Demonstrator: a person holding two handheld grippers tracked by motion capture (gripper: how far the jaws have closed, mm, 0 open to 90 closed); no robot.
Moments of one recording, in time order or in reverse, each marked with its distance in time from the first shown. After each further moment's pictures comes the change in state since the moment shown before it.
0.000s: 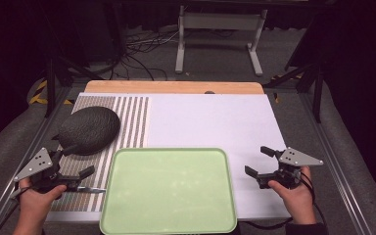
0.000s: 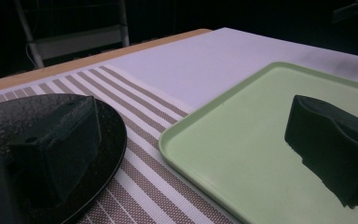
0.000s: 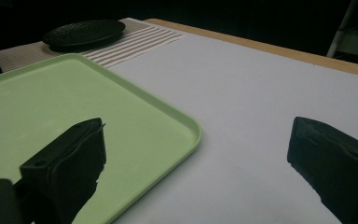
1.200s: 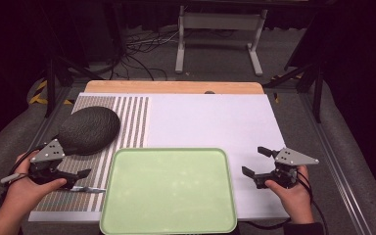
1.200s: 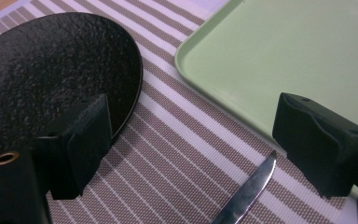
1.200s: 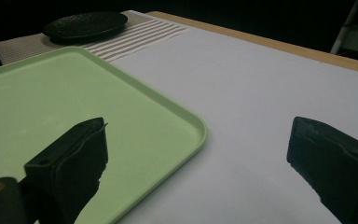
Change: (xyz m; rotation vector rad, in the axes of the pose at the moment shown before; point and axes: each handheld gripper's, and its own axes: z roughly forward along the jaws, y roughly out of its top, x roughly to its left) left arm 0.004 0.041 0.001 0.507 0.054 0.131; right arm 0.004 0.003 0.006 0.026 0.004 -0.013
